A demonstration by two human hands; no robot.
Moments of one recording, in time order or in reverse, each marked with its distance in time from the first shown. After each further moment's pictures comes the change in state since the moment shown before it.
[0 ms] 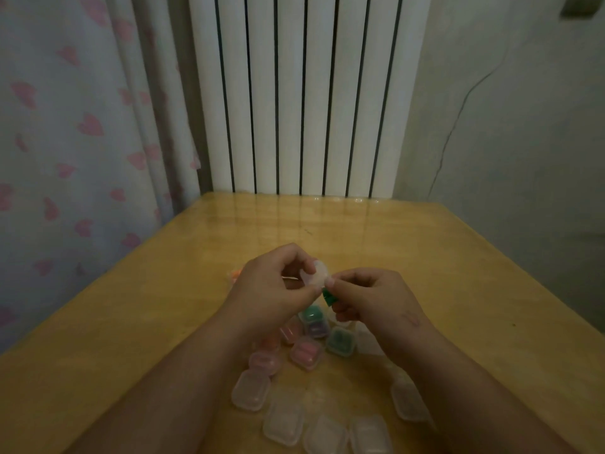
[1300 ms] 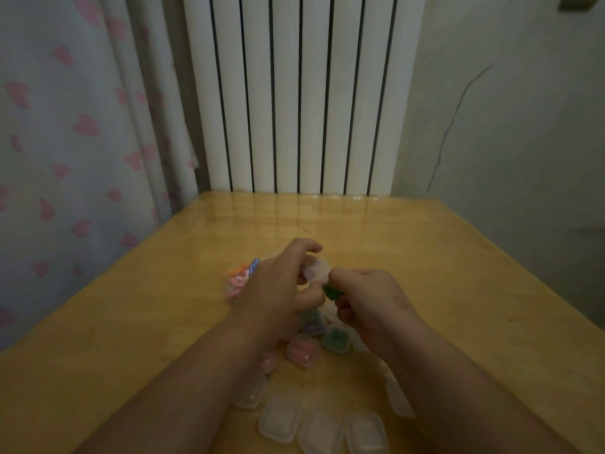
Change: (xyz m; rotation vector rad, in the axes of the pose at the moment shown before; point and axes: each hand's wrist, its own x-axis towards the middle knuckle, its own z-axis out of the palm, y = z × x) left_hand 0.001 0.002 0.013 0.257 -0.043 0.066; right_hand 0.009 -0.003 0.011 0.075 0.096 0.243
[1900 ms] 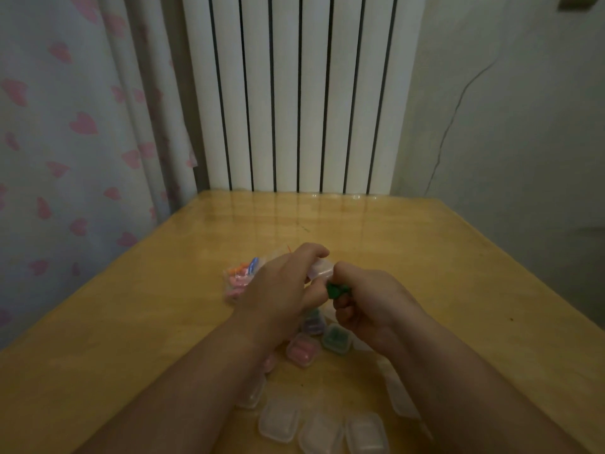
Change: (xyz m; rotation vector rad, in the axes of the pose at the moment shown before) left_hand 0.000 0.001 0.004 0.159 0.012 0.139; right_hand -0.004 -0.008 -0.001 0.209 -0.045 0.176
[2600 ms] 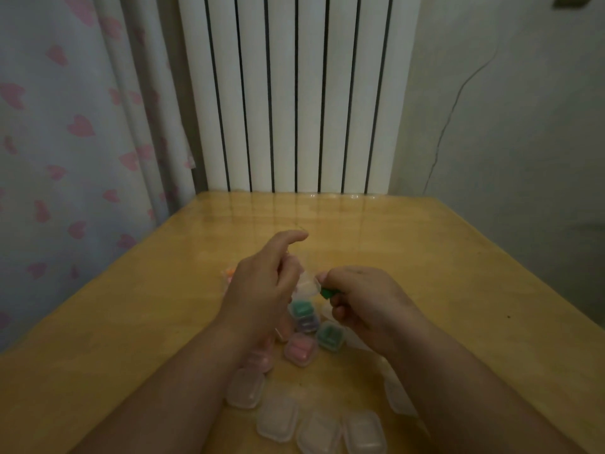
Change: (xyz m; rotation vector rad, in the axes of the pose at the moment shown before) left_hand -0.003 -0.003 -0.009 -0.185 0.167 -0.149; right_hand -0.004 0.000 0.000 -0.090 -0.010 -0.088
